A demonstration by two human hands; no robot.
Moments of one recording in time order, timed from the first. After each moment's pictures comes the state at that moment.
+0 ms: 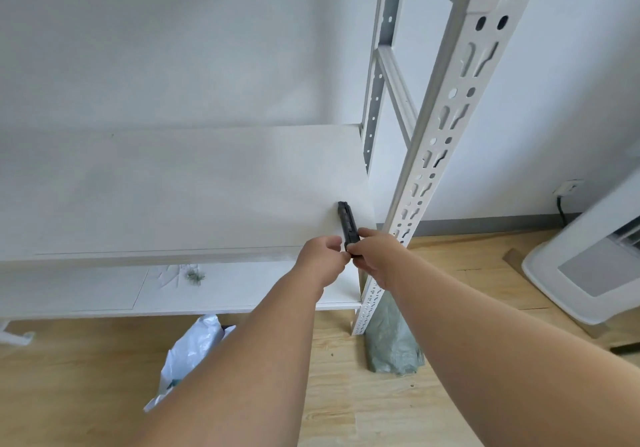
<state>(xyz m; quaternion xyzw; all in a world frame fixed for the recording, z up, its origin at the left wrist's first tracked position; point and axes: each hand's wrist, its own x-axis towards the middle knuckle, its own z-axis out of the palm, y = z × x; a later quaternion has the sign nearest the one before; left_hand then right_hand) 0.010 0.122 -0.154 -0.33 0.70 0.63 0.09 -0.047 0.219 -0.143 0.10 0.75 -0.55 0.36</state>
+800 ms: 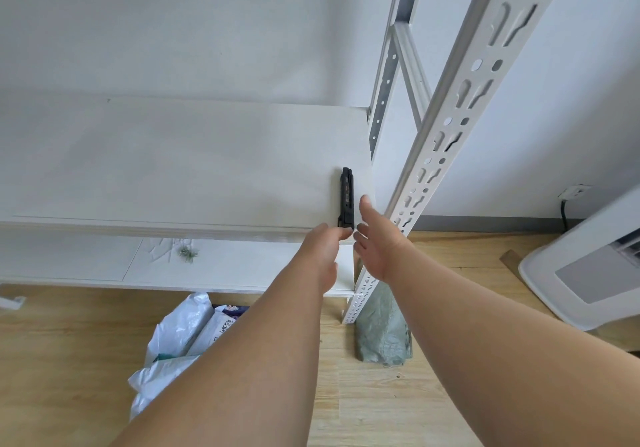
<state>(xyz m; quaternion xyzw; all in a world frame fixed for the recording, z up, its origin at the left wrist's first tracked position) 0.001 0.135 -0.183 -0.40 0.52 0.75 0.06 -0.056 0.216 -0.164 0.17 0.61 -0.66 0.41</state>
